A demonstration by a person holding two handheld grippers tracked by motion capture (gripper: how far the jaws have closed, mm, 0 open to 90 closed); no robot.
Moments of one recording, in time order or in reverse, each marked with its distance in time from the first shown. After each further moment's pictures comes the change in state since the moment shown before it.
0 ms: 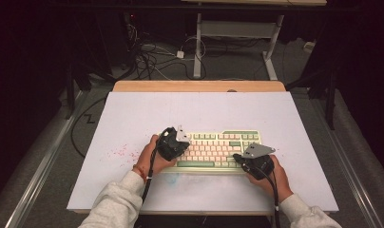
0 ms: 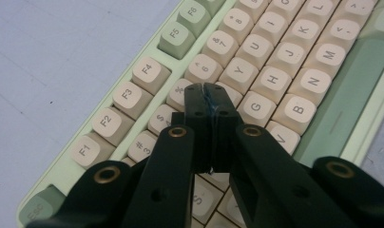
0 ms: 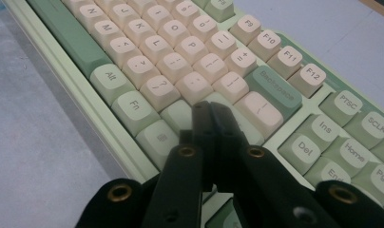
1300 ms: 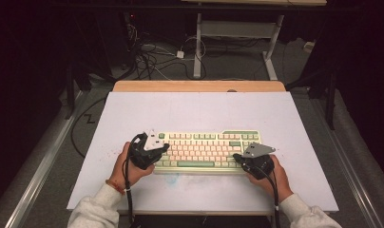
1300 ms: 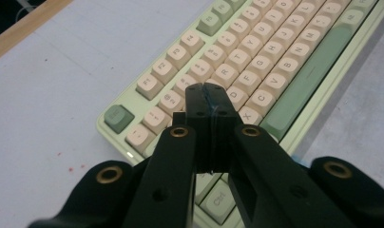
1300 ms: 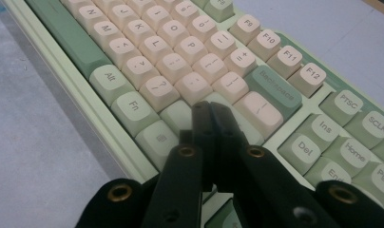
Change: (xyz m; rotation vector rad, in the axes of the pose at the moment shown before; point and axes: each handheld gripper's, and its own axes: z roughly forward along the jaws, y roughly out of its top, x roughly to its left) left arm 0.002 -0.045 -0.066 -0.108 0.067 -0.065; right arm -0.001 0.000 0.000 0.001 0.005 0.011
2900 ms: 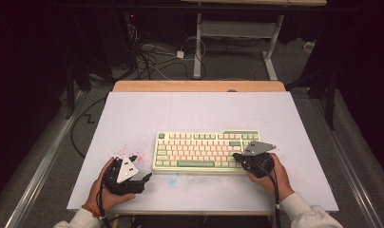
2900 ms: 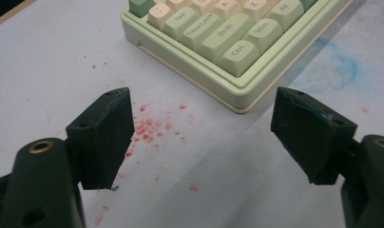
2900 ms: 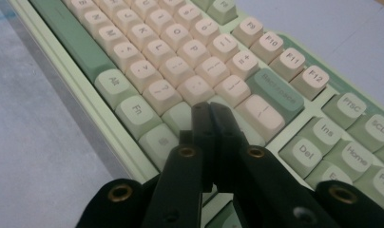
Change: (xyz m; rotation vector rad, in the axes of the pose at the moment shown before) left arm -0.011 -0.098 -0.024 -0.049 0.126 -0.021; right arm -0.004 0.004 -0.001 0.014 0.029 0.004
